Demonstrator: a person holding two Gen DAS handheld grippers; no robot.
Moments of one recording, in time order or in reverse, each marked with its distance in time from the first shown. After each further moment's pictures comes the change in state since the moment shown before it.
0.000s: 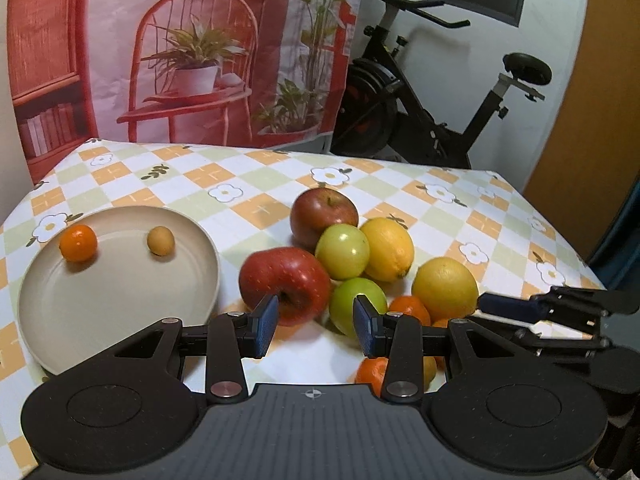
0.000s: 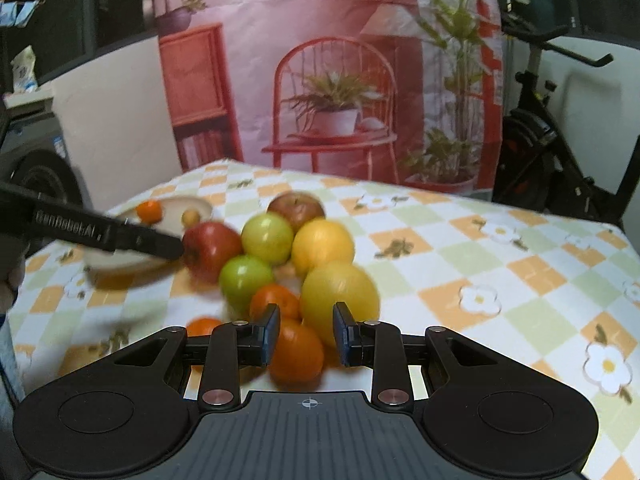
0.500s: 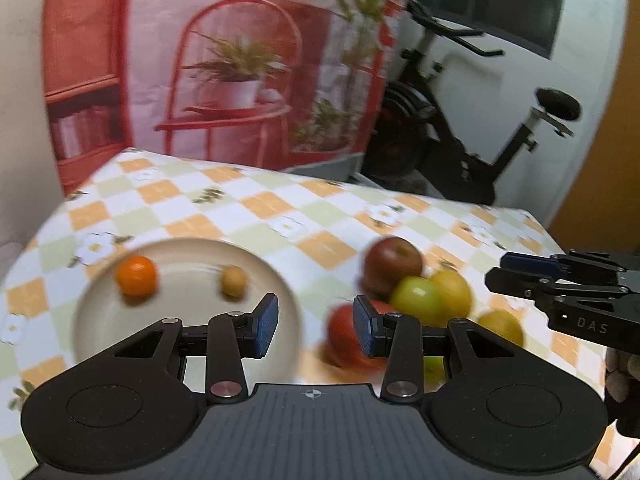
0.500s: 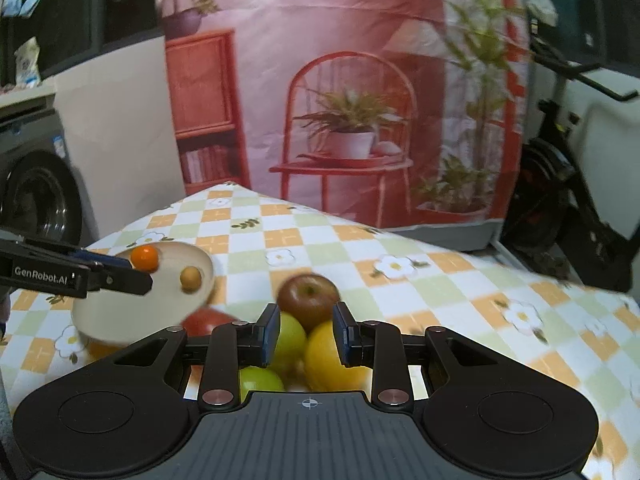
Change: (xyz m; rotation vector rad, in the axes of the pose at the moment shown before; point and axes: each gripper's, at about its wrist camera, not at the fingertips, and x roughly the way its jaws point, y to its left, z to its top) left arm -0.011 0.051 0.029 -0.064 -0.038 0.031; right arm 0.033 0.009 0.083 -0.042 -0.016 -0.010
